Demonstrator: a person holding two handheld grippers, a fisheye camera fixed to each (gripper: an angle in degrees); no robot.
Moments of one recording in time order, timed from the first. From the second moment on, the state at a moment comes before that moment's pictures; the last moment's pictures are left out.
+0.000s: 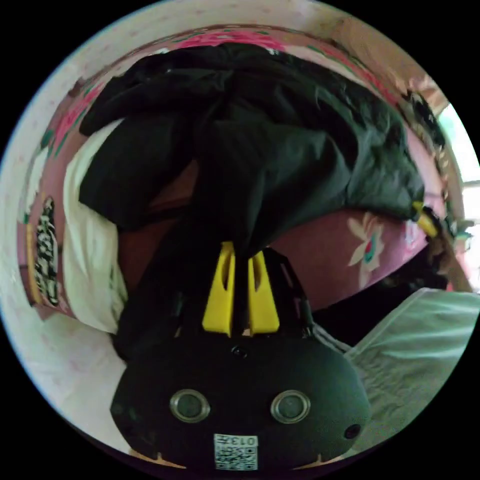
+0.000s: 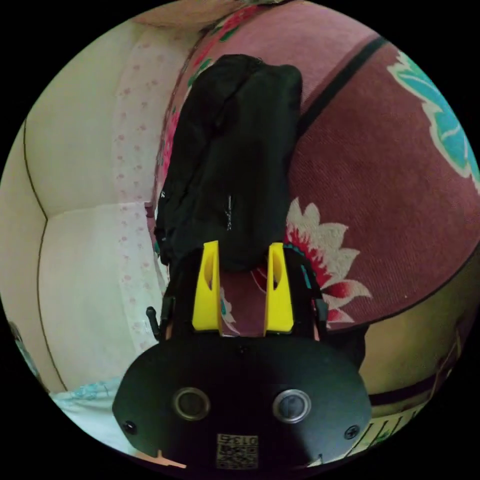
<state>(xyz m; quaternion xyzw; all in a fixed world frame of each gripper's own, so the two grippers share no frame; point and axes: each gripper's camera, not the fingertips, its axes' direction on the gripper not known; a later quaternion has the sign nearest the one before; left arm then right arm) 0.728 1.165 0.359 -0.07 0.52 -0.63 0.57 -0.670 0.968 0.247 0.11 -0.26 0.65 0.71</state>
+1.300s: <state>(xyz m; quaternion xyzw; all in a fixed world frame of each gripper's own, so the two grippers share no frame) 0.446 1.361 -0.205 0.45 -0.22 -0.69 0.52 -0.996 1.123 -0.432 0.52 0.48 -0.08 0.70</state>
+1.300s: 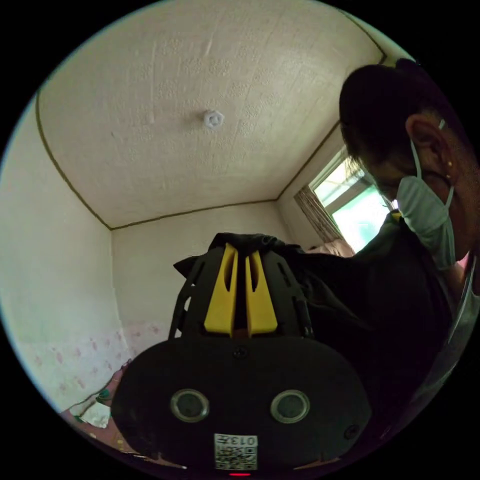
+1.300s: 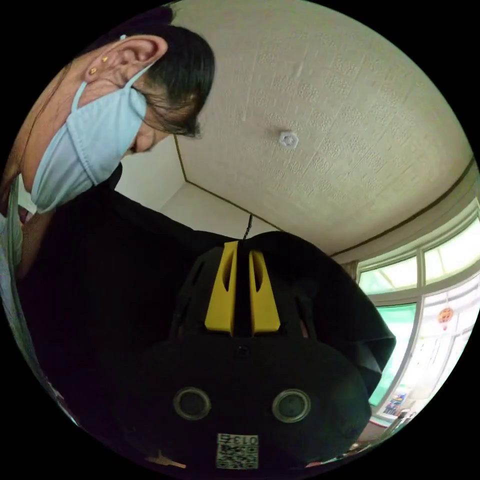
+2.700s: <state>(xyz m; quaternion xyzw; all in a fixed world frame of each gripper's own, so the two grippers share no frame) 0.555 0.898 0.388 -0.20 0.56 -0.79 0.15 -0.339 1.214 -0.025 -0.03 0.04 0.58 0.81</state>
